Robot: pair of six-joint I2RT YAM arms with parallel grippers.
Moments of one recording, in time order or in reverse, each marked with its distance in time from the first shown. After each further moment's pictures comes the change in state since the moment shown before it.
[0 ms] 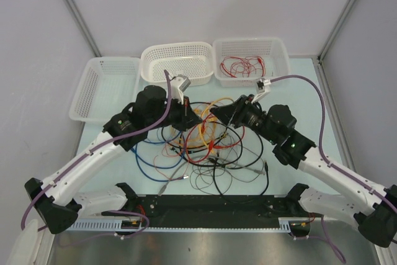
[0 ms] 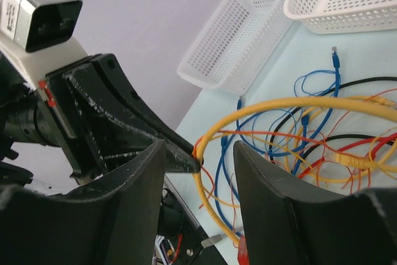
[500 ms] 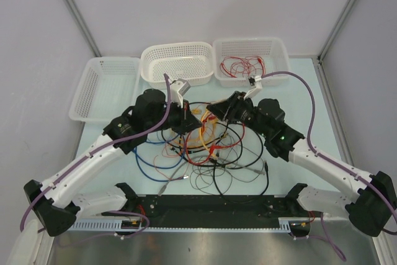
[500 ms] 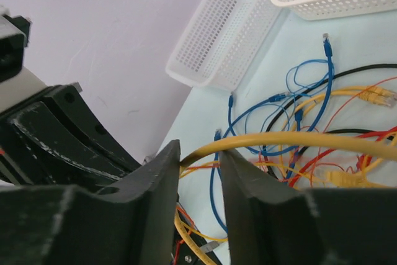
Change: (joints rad) left arm 0.000 -0.026 -0.055 0.032 0.036 -0.008; right arm -0.031 0.156 0.026 0.063 -0.024 0.050
